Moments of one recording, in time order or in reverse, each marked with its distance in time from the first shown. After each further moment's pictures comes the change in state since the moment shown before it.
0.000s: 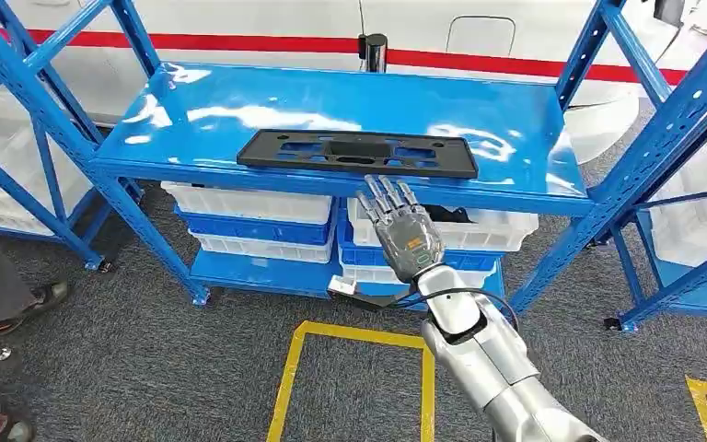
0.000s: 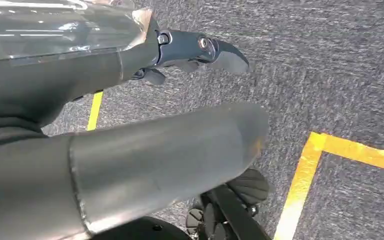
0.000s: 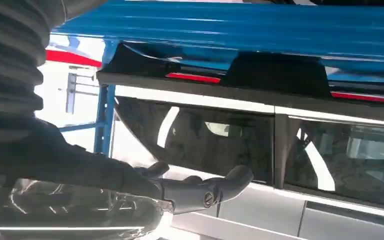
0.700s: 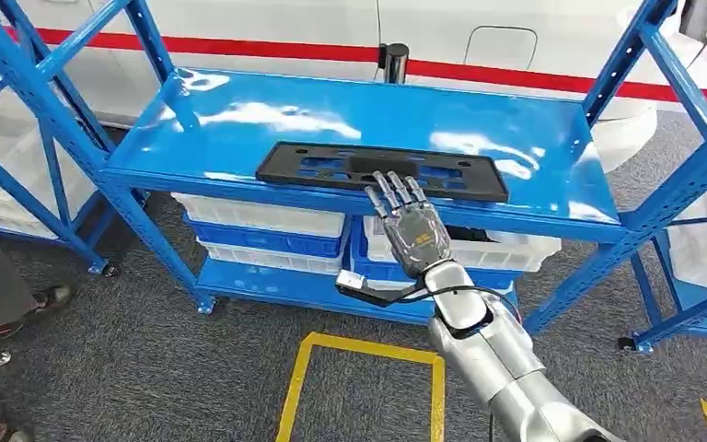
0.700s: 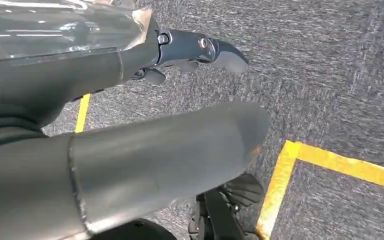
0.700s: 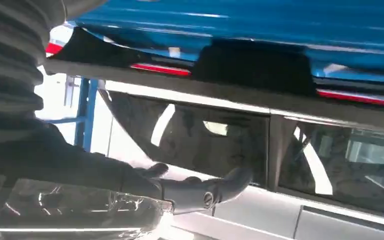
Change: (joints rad) left arm -0.003 -0.005 0.005 0.001 -0.016 -0.003 -0.004; right arm -0.029 -0.015 -0.005 0.040 -0.004 -0.010 0.005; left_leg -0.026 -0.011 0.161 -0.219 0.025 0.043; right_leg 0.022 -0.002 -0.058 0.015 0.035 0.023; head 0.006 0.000
